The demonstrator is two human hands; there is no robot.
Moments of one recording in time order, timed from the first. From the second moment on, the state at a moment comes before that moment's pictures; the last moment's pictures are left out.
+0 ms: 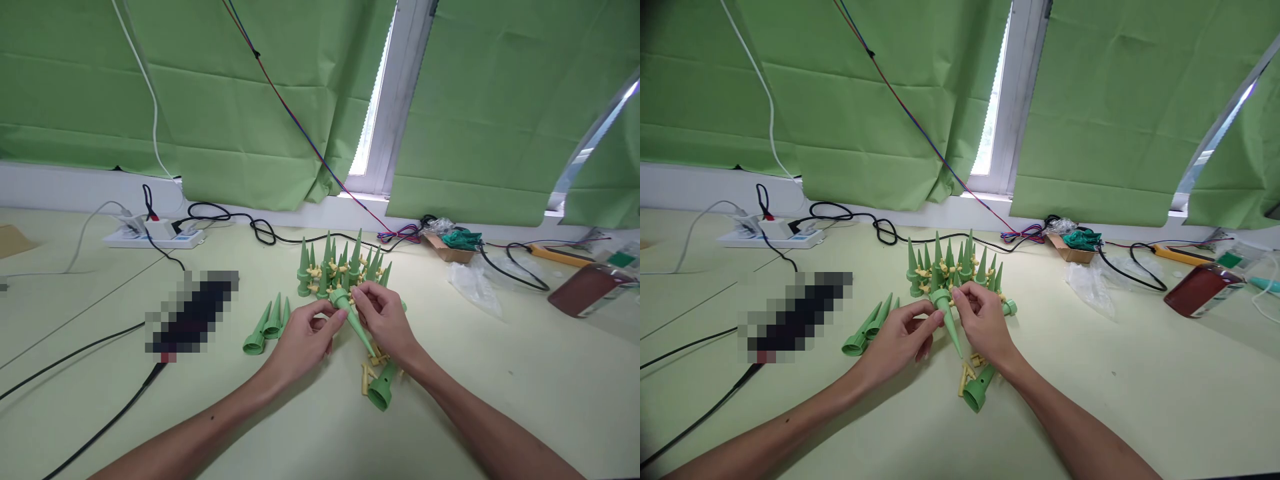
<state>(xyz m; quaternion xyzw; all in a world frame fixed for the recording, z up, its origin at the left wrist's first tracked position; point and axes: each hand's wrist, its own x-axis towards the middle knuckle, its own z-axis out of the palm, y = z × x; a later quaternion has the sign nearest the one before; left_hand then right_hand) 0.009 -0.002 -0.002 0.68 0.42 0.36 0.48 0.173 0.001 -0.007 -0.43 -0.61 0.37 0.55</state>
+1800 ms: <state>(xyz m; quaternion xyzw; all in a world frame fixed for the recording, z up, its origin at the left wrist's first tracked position) 0.008 0.005 -0.006 0.60 0.38 0.38 0.59 0.168 -0.004 -0.007 -0.39 -0.63 0.41 0.54</state>
